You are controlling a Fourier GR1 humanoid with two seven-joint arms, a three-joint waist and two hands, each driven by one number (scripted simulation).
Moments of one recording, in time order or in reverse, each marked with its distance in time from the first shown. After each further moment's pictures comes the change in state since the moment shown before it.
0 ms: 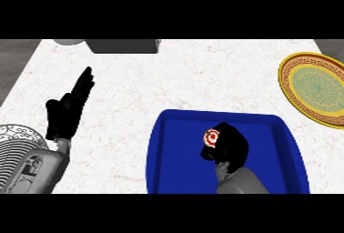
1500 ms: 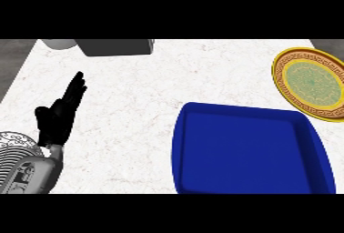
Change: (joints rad) left arm 0.057 0.002 0.044 -0.017 -0.001 -0.010 -0.027; right arm 0.085 -0.872 -0.665 0.054 -0.642 0.101 -1.362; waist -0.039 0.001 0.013
